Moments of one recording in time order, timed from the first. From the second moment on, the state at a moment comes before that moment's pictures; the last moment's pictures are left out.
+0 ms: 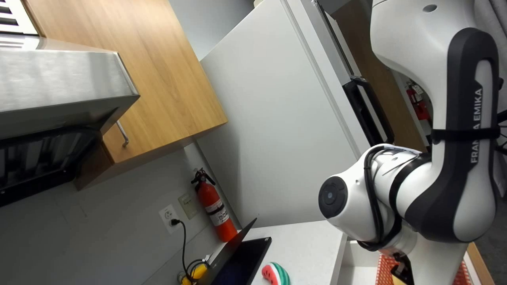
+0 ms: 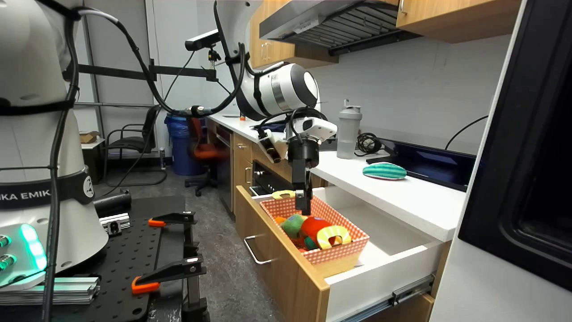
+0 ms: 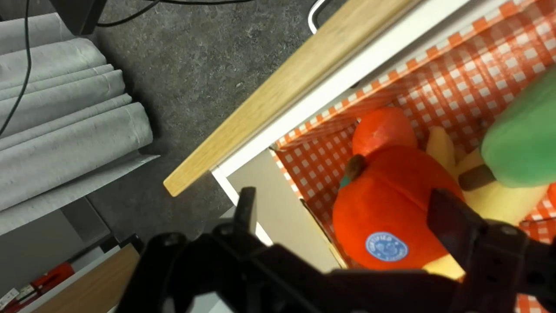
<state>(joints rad) 0.18 0.36 -0.05 -2.30 -0.70 2.26 1.31</state>
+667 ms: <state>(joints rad) 0.18 0.39 -0.05 -2.26 -0.70 2.26 1.38</state>
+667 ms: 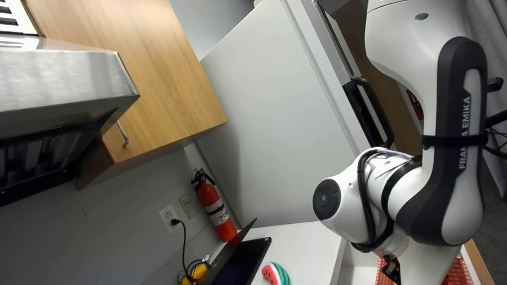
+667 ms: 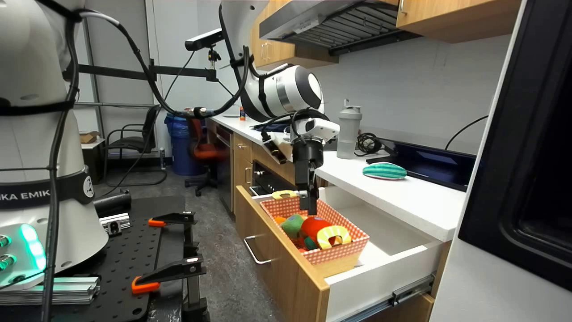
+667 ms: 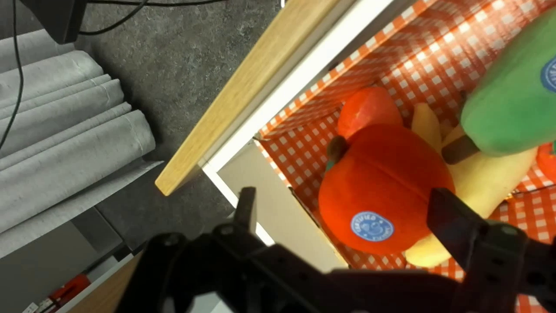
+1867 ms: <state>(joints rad) 0.18 0.50 -0.06 -2.19 -0.65 2.26 1.46</state>
